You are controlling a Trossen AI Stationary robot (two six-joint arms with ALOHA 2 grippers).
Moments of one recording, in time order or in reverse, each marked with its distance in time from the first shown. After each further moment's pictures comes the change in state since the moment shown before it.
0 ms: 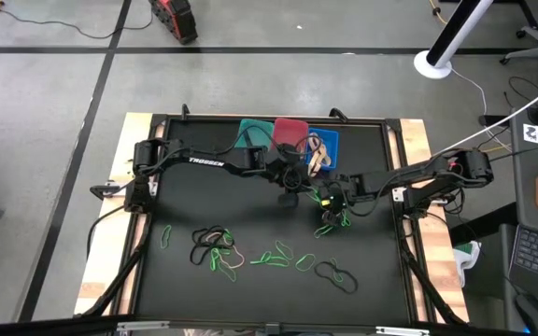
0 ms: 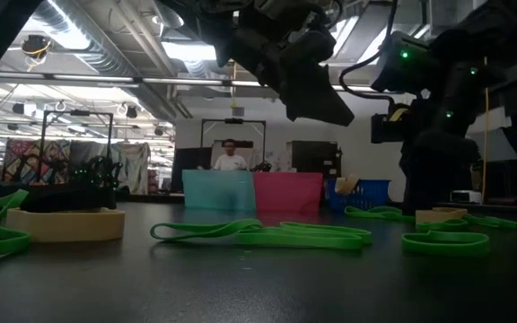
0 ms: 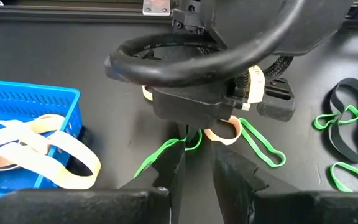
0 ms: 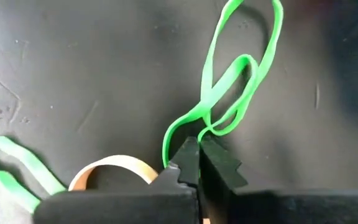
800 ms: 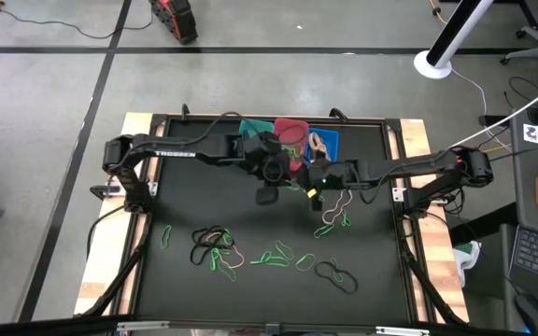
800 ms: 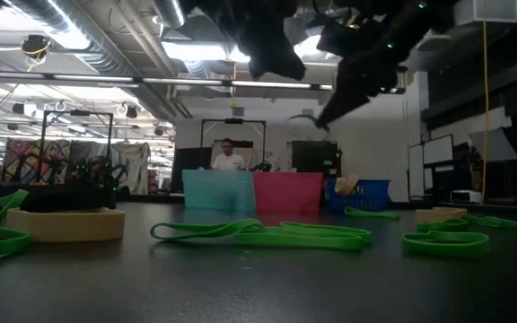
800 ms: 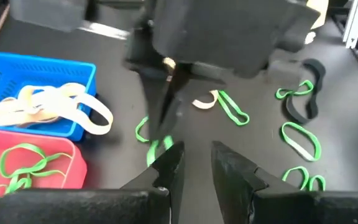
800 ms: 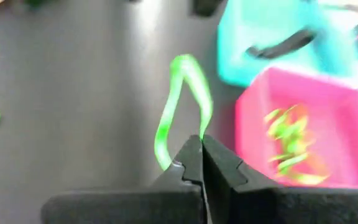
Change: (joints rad) left arm 0.000 -0.247 0.000 -0.348 -0.010 0.005; right arm -0.014 0.000 0.346 0.028 0.163 -0.454
